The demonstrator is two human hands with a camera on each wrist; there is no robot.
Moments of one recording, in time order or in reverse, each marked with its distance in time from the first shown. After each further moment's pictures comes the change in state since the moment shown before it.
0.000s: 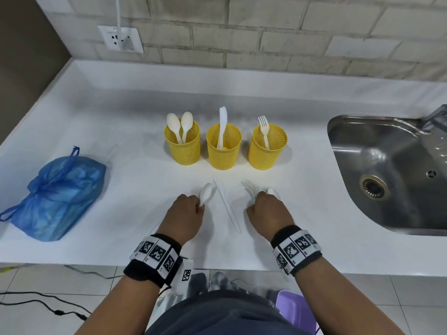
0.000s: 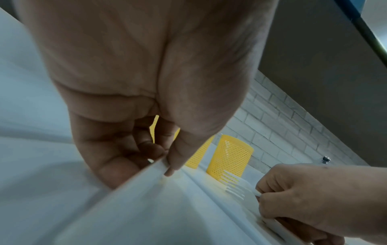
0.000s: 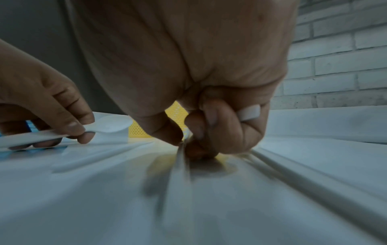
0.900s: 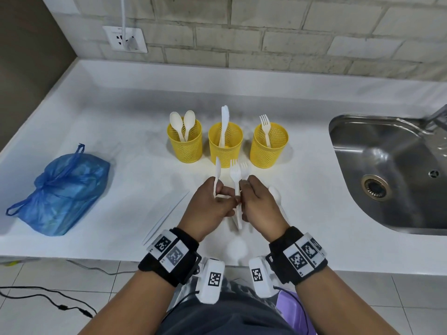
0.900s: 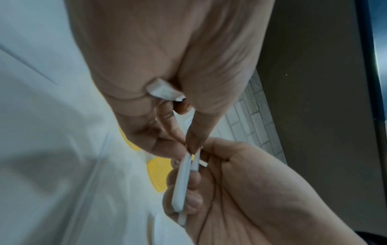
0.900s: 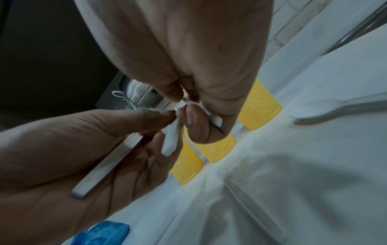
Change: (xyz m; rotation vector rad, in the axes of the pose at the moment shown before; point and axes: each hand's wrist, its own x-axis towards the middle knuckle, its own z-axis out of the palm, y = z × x) left_hand -0.024 0.063 -0.012 -0.917 -0.067 0.026; right_hand -0.014 -0.032 -0.009 1.045 0.086 -0.078
